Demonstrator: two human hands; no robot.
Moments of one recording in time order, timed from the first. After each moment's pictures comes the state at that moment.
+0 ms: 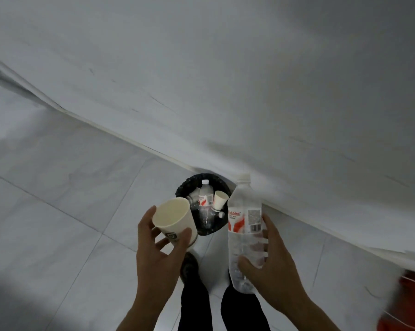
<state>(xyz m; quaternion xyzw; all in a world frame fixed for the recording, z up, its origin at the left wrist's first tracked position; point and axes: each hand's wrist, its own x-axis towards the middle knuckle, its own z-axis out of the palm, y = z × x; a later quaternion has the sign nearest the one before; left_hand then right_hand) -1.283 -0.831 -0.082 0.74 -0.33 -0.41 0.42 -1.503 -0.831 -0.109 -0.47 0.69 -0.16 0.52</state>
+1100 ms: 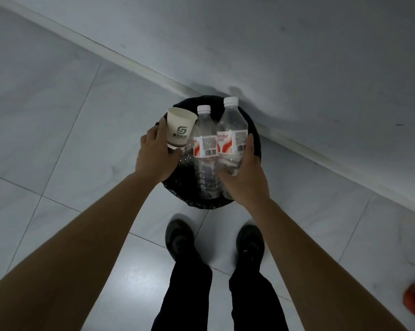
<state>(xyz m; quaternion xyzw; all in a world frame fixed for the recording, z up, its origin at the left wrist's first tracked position) -1.200 -0.965 -0.553 0.75 -0.56 -0.35 0.02 -1.414 -0.931 -0.533 -0.52 0.74 -0.04 0.42</state>
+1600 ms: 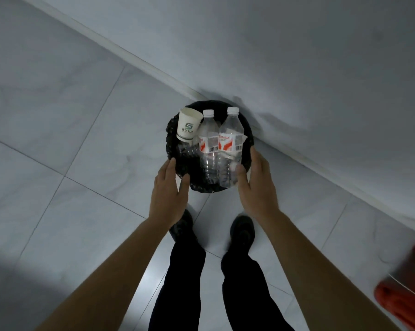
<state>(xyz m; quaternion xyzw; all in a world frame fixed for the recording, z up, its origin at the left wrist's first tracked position) -1.231 -0.849 -0.436 0.78 -0.46 -0.41 0.12 -1.434 -0.895 -0.428 -0.58 0.70 -0.07 0.41</state>
